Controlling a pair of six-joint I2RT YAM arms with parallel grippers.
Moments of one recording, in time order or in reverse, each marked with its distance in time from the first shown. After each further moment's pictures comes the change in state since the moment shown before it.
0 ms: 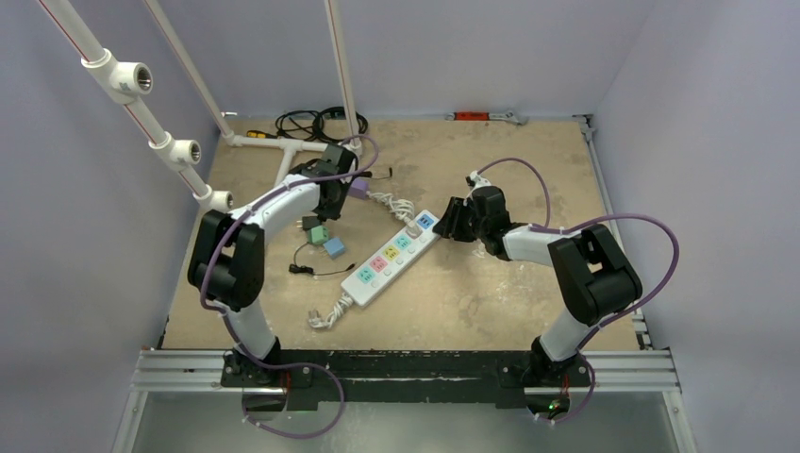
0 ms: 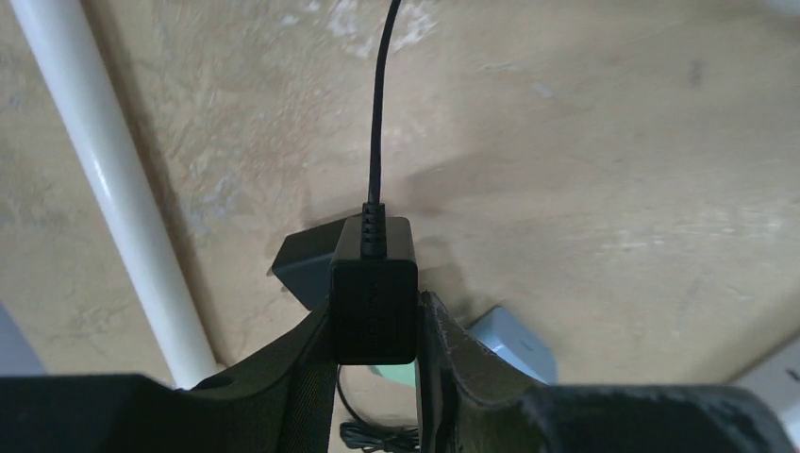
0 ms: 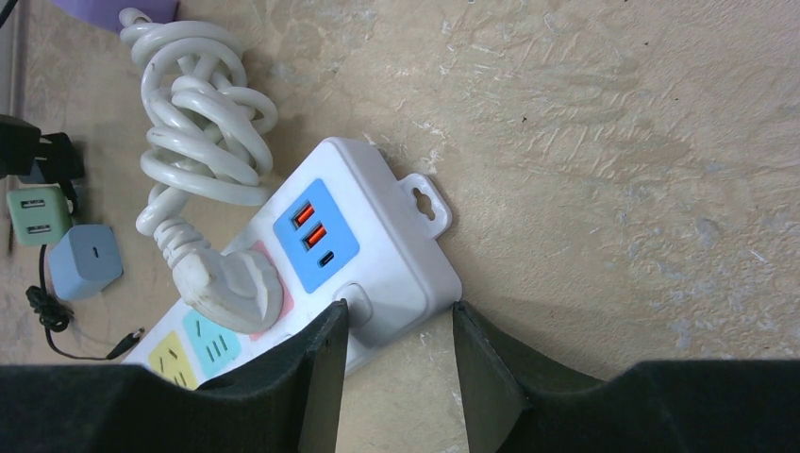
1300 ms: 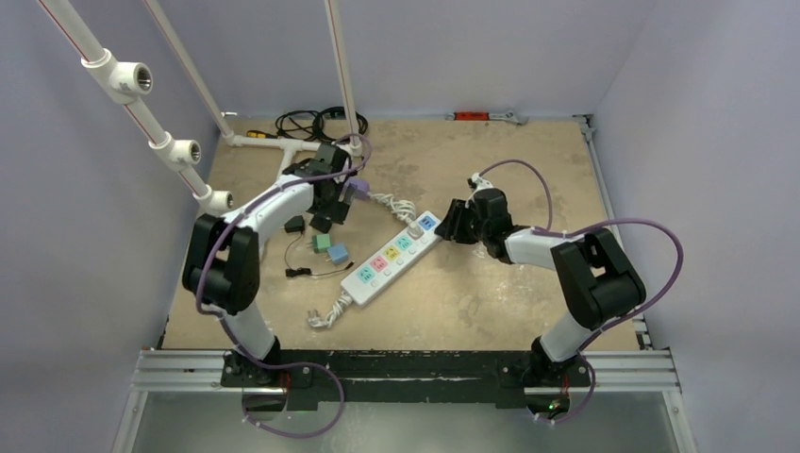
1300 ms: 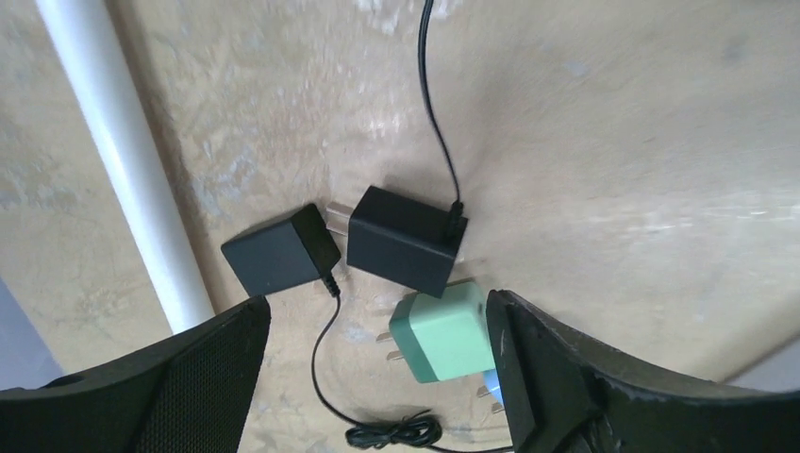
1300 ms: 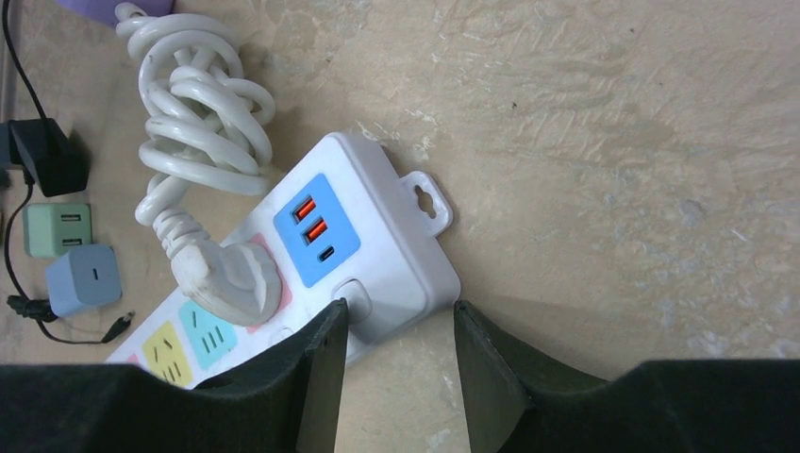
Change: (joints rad) left arm 0.034 0.023 0.003 -0.062 -0.021 -0.001; right arm 0.000 -0.017 -0.014 0.004 0.002 -0.007
